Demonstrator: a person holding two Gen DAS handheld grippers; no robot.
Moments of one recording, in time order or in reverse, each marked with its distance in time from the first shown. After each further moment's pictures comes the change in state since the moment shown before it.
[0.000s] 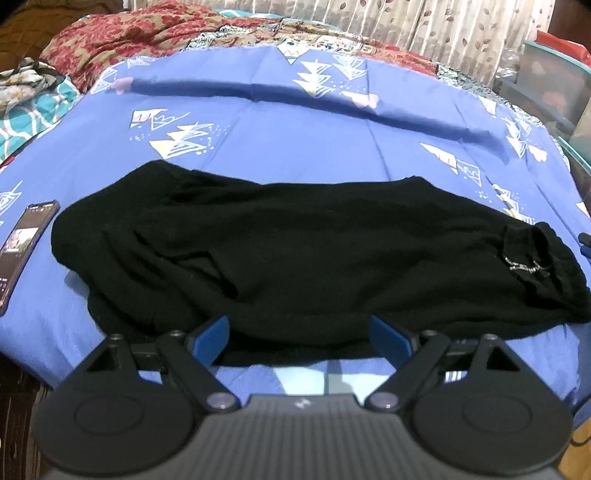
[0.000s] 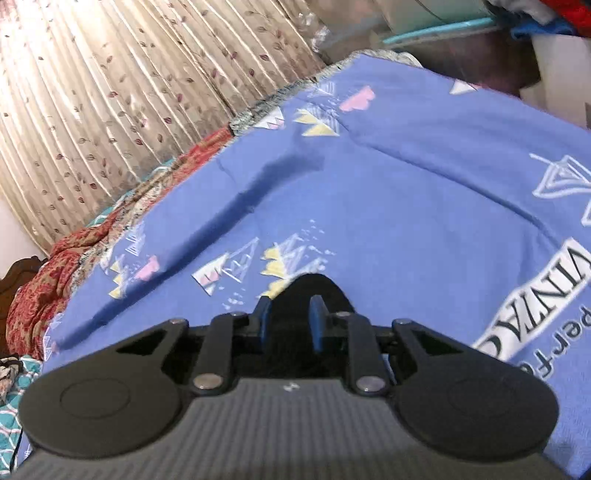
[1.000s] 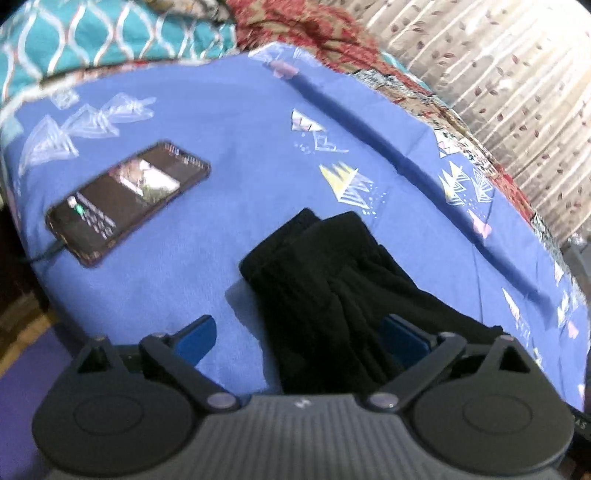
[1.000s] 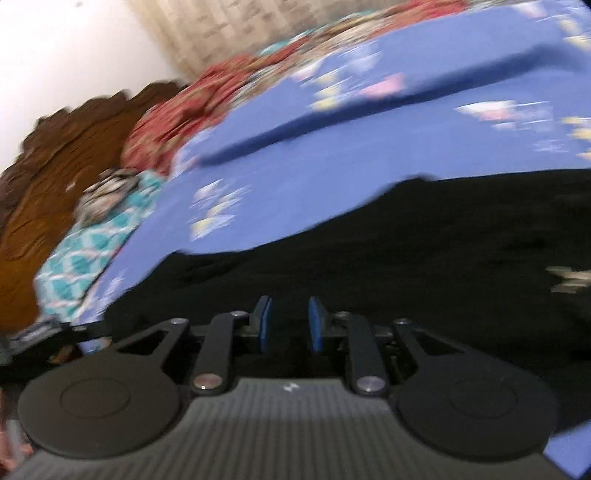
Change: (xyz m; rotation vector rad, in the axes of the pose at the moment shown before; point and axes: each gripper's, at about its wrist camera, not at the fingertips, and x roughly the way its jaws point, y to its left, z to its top) left arm -0.011 0.170 0.003 -0.548 -0.113 -0.003; right arm 0.052 0.257 -0.143 -0.313 0.444 0.454
